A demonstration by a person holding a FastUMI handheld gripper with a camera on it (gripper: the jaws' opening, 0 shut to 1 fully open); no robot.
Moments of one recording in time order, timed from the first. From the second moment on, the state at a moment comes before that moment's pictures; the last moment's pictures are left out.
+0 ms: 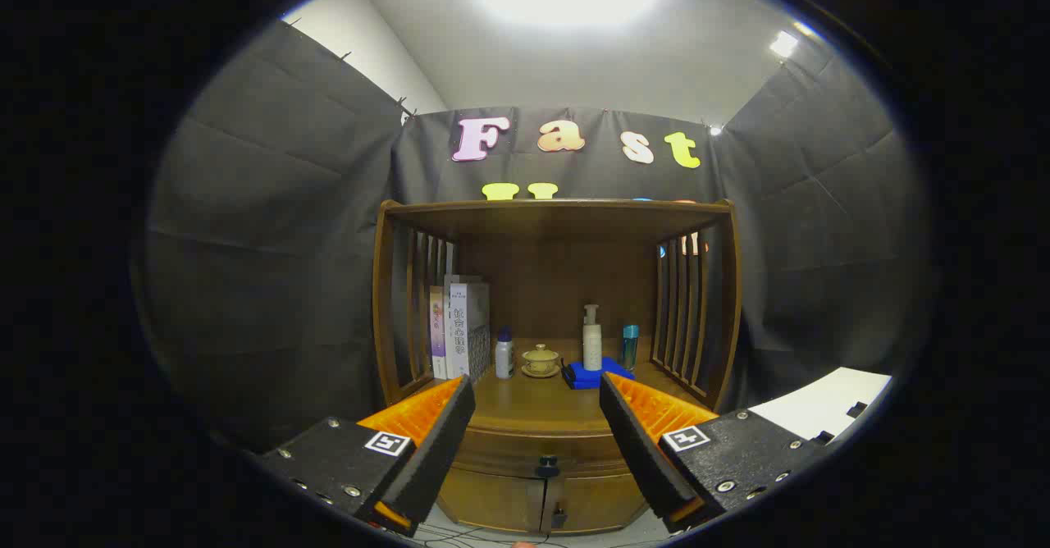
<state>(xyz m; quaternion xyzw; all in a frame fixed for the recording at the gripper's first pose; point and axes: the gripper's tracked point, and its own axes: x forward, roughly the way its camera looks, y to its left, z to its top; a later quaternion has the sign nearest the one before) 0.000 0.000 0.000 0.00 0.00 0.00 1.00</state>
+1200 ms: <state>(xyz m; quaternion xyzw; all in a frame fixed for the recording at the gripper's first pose) 0.006 -0.004 -0.014 0.01 0.04 -0.01 1.00</state>
